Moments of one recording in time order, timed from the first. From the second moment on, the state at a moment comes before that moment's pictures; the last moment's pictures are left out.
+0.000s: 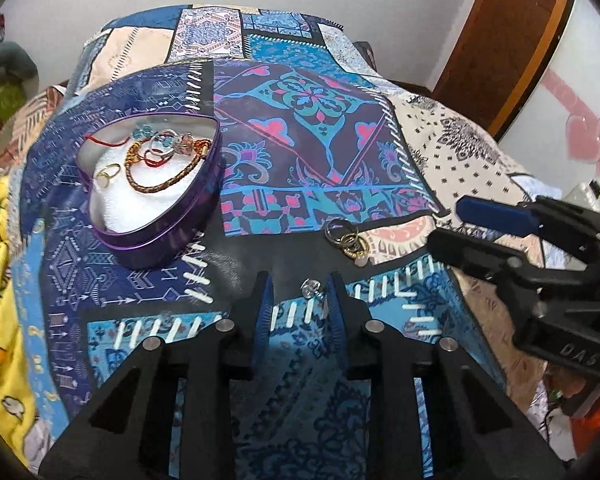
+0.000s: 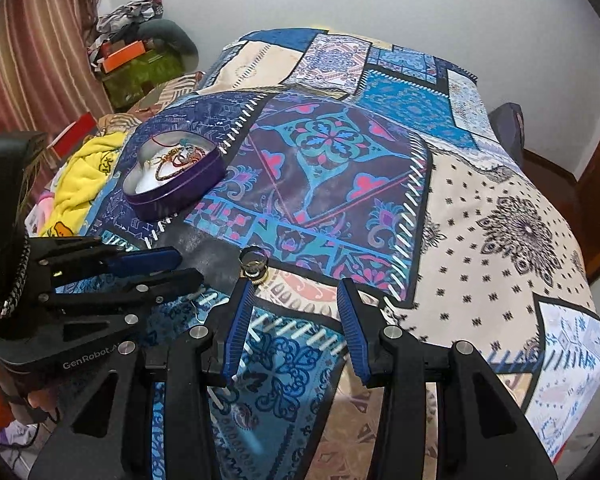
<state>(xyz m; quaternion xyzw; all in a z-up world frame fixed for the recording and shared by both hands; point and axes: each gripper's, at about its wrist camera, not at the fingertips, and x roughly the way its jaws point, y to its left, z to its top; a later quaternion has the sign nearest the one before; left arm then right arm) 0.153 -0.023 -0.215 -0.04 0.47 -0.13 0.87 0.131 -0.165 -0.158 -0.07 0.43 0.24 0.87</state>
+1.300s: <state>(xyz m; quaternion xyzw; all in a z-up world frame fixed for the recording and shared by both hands) 0.138 0.017 -0.173 -0.05 0.41 -0.11 0.90 0.161 -0.130 -0.145 -0.03 0.41 0.30 0.86</state>
